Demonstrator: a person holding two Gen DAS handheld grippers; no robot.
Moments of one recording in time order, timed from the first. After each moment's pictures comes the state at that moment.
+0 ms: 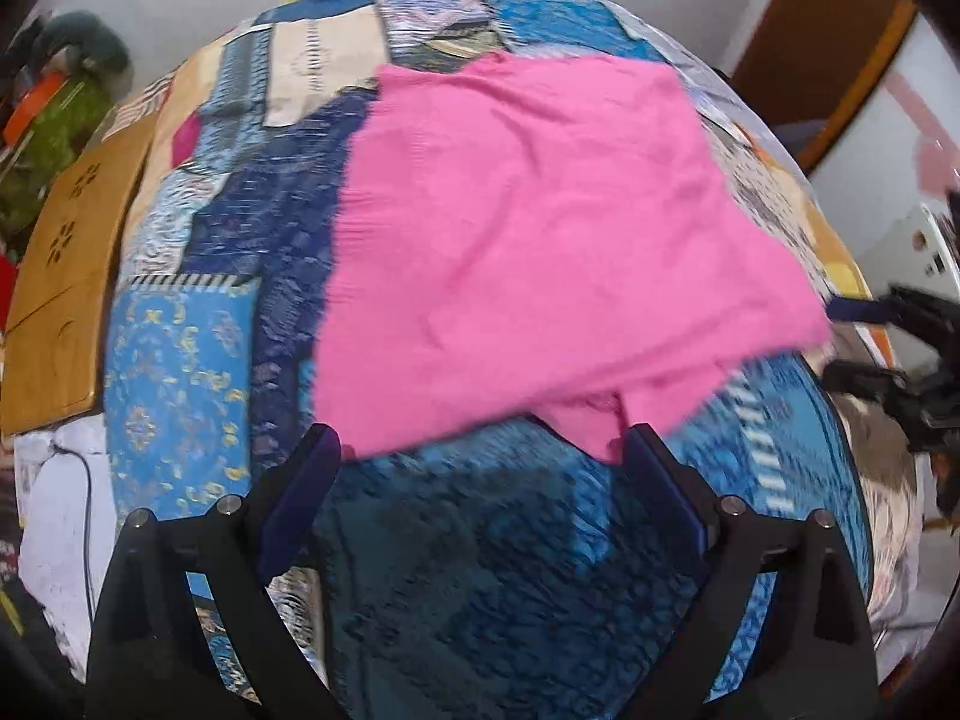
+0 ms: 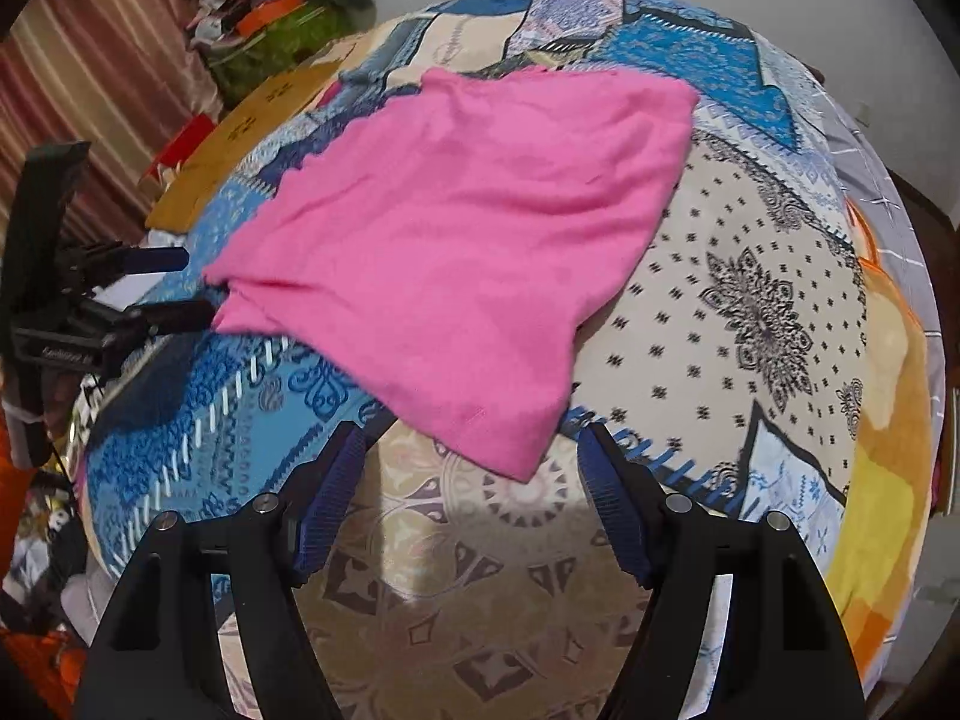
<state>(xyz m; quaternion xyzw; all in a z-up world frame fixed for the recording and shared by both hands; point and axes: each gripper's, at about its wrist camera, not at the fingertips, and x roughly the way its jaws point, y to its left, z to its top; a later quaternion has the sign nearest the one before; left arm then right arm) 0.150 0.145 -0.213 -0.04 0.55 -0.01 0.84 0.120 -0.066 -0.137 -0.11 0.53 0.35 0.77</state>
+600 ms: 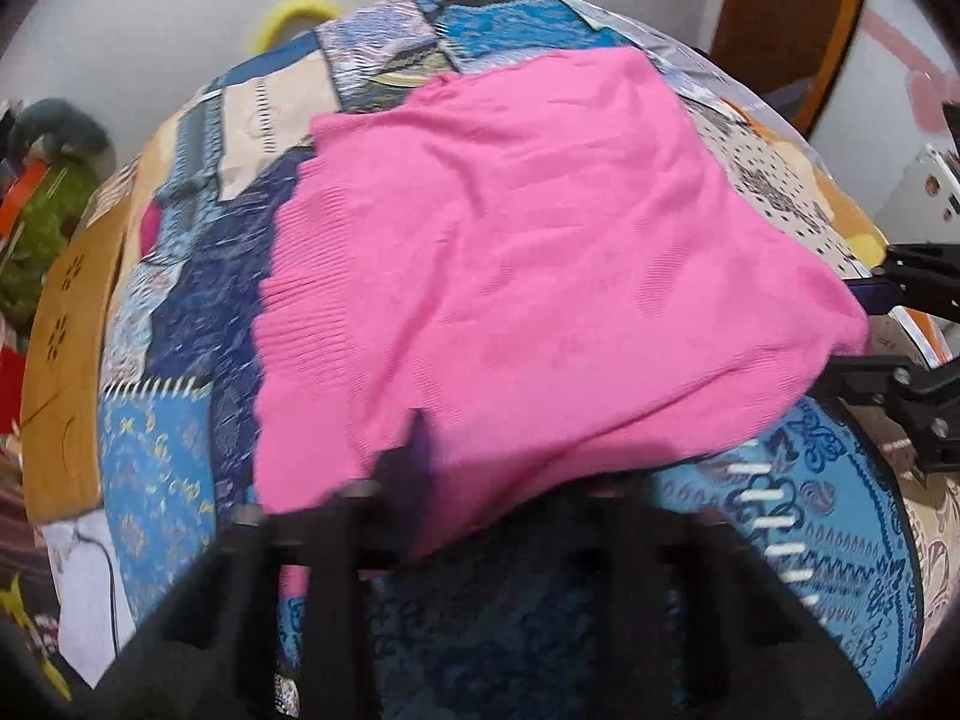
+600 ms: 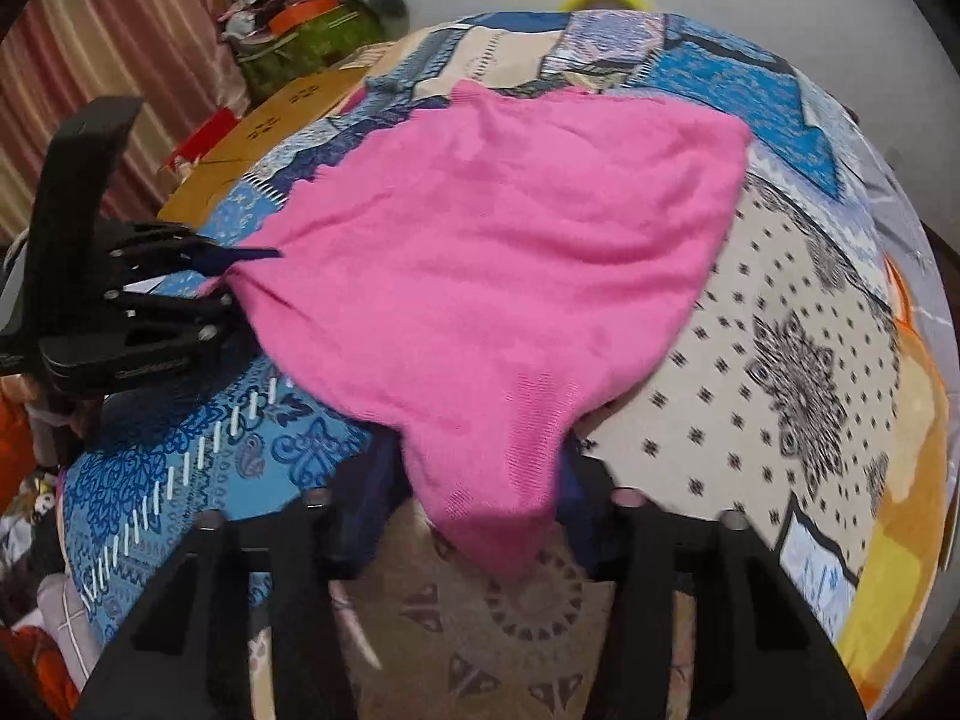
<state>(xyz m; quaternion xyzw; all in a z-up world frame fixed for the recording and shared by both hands) 0.200 0.111 -0.233 0.04 0.52 -0.02 0.85 0.133 -0.042 -0.149 -0.12 0.49 0.39 0.77</state>
